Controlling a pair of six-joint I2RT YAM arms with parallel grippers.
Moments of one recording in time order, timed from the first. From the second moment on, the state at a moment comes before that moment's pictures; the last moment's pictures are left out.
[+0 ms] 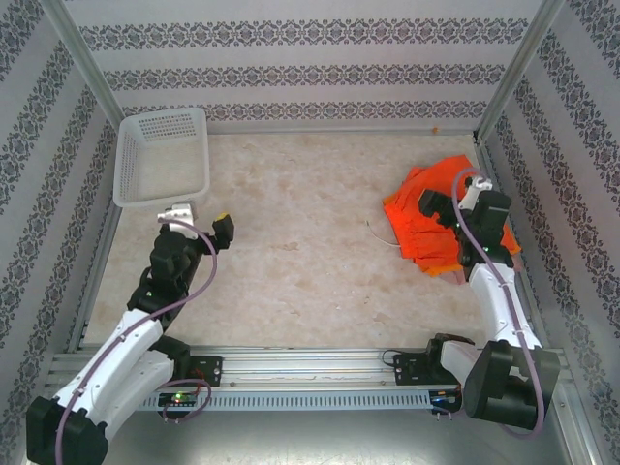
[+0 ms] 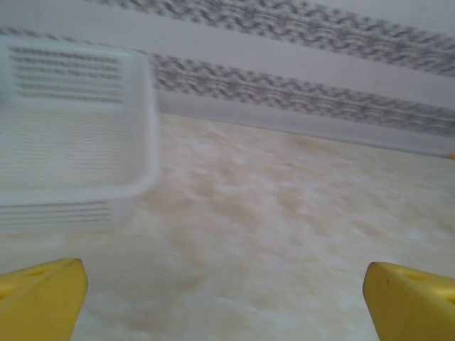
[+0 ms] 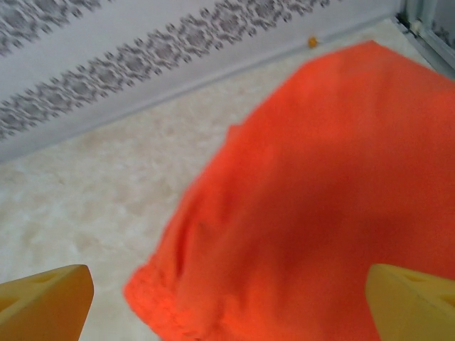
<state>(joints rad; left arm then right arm) -0.28 0.72 0.40 0.08 -0.28 -0.23 -0.22 1.06 0.64 -0.06 -0.28 0.26</state>
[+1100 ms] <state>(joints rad) -0.06 1.31 0.19 0.86 -0.39 0.01 -0.12 1.36 0.44 0.50 -0.17 0.08</state>
